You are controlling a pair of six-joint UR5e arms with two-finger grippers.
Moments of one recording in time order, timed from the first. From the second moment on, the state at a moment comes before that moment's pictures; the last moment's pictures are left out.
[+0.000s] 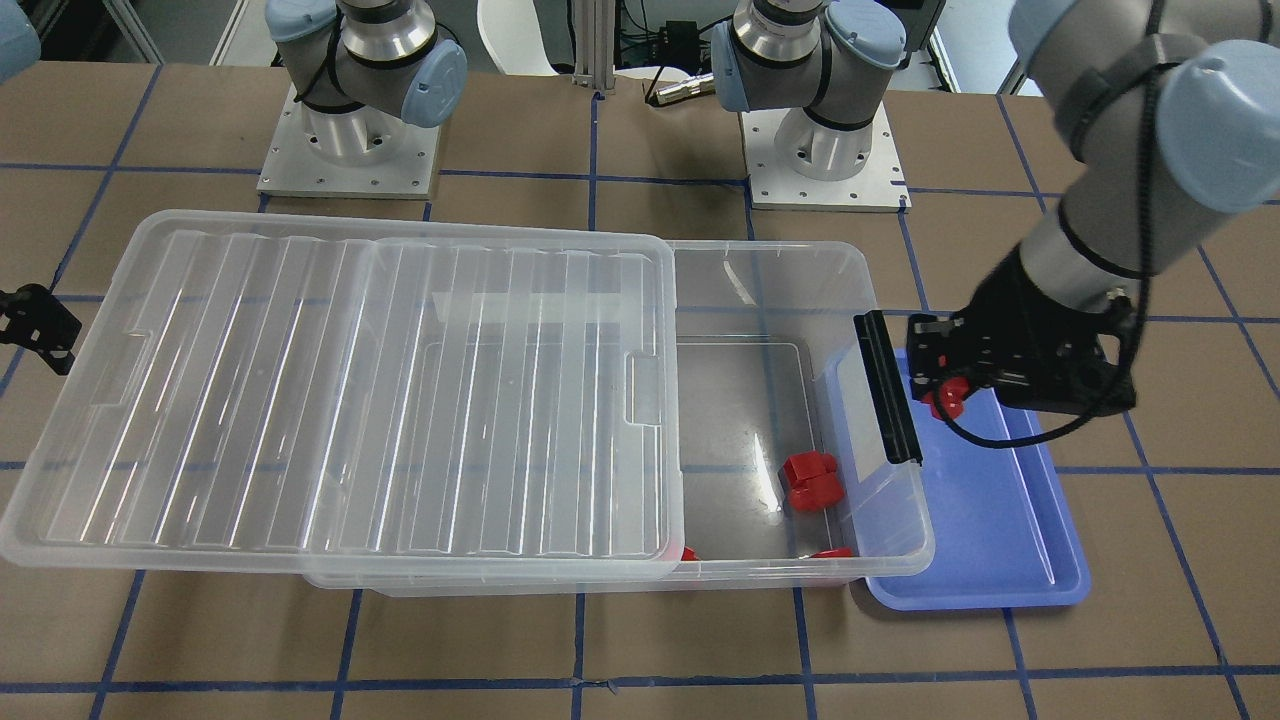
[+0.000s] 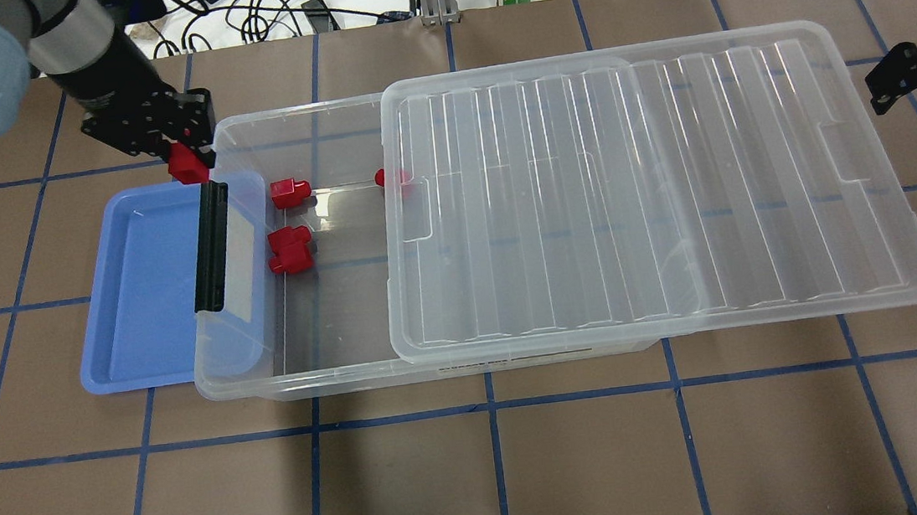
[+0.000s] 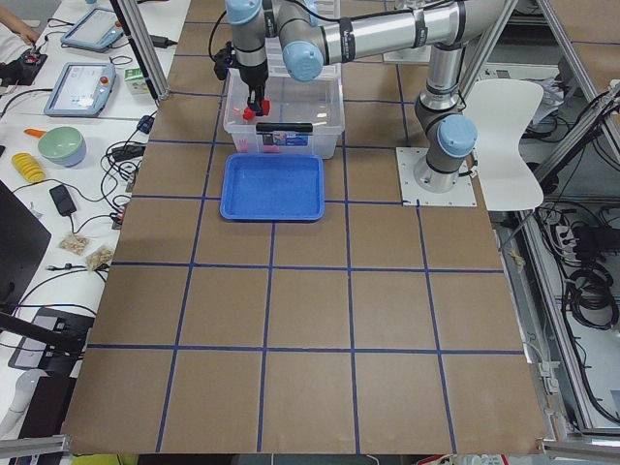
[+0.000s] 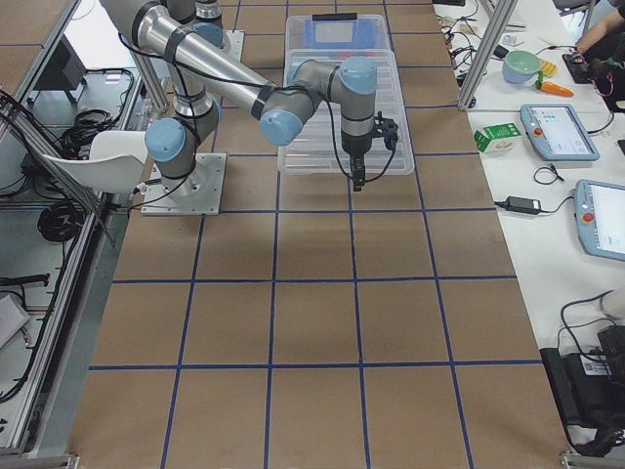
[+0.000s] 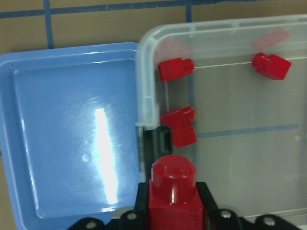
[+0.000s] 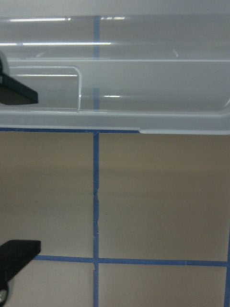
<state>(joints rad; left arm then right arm) -1.51 -1.77 -1.51 -1.48 1.51 0.09 1.10 -1.51 1.70 -1.89 -1.61 -0.50</state>
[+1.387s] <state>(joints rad) -1.60 -1.92 -1.79 -1.13 1.51 -0.02 1.53 -1.57 1.52 -1.58 -1.56 -0.01</state>
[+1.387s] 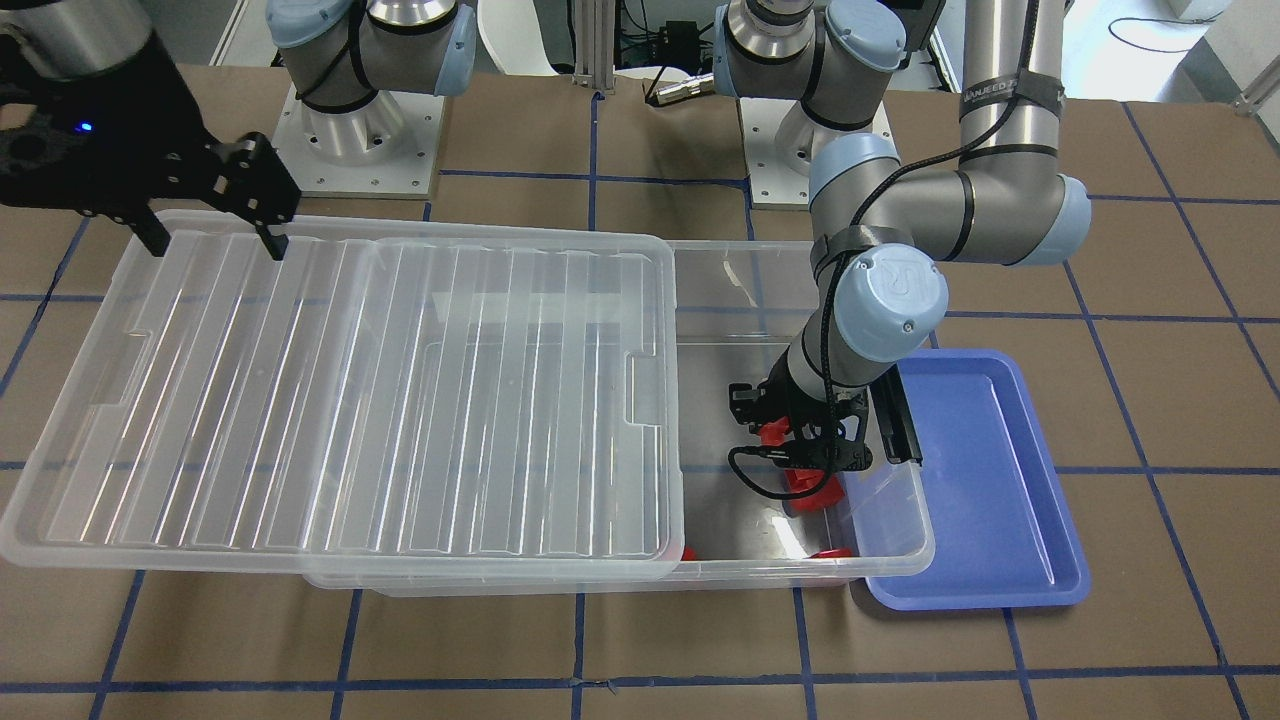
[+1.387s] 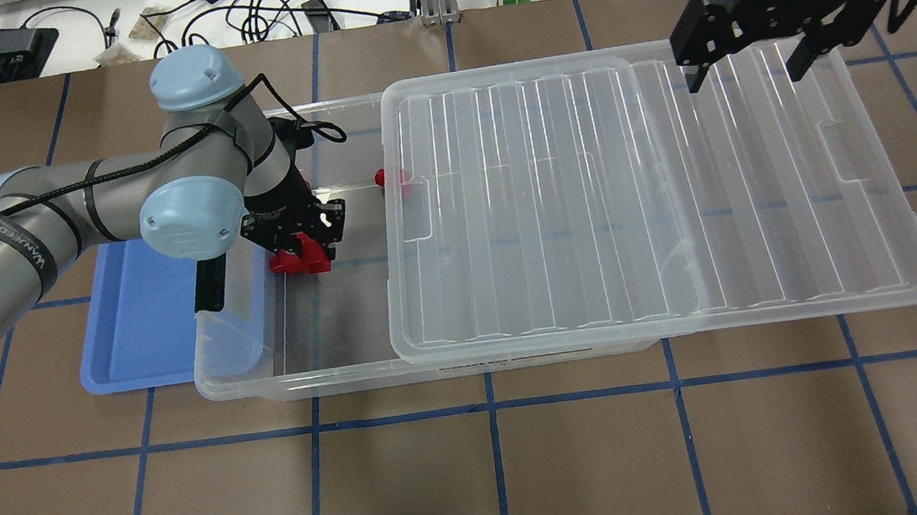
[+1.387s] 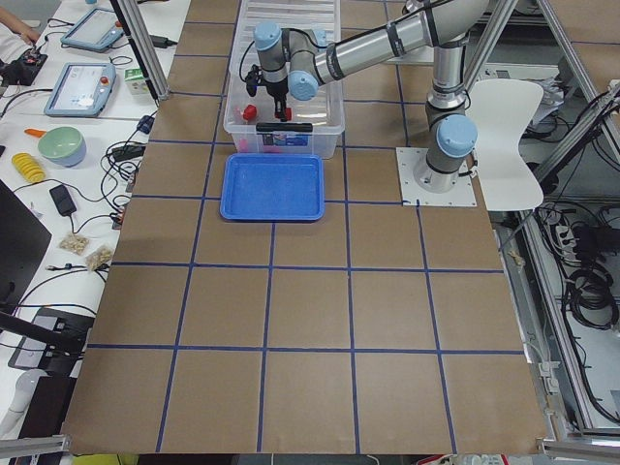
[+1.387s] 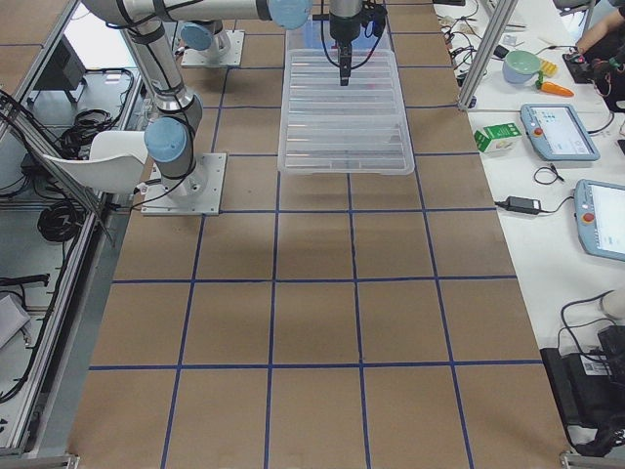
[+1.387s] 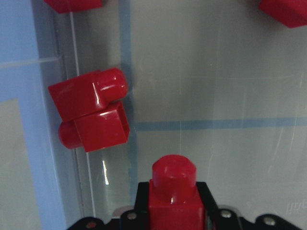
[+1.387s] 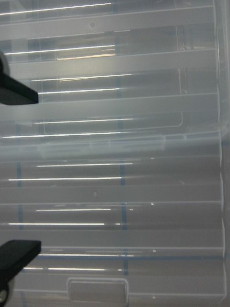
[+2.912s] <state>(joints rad) -1.64 -2.01 -1.79 -1.05 1.51 -0.04 1.56 -1.56 1.53 -1.61 -1.57 0.02</state>
